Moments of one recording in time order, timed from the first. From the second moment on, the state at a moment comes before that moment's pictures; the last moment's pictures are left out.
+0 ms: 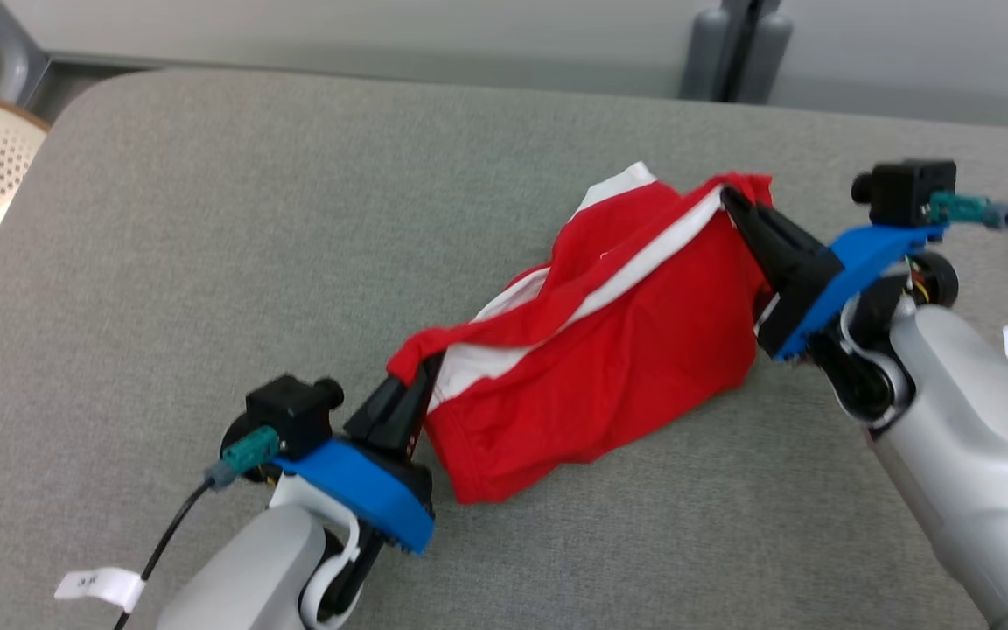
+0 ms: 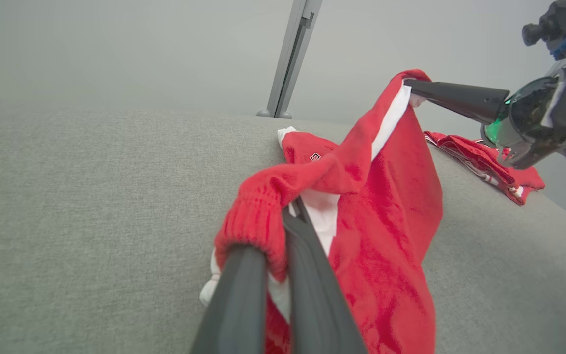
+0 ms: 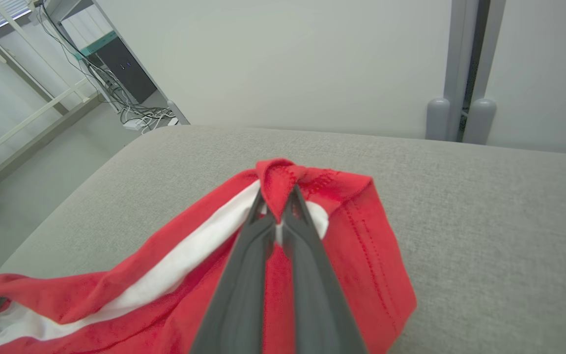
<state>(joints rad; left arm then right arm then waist) -0.42 0.30 -0.75 0.39 -0.75 -0.12 -0.26 -0.75 -0.32 0.51 0.62 0.82 0.13 0.02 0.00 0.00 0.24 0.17</state>
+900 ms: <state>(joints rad) -0.47 0.15 -0.62 0.51 -0.60 -0.13 -0.26 -1.03 -0.24 0.71 1.11 0.80 0.13 -0.12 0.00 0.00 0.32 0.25</state>
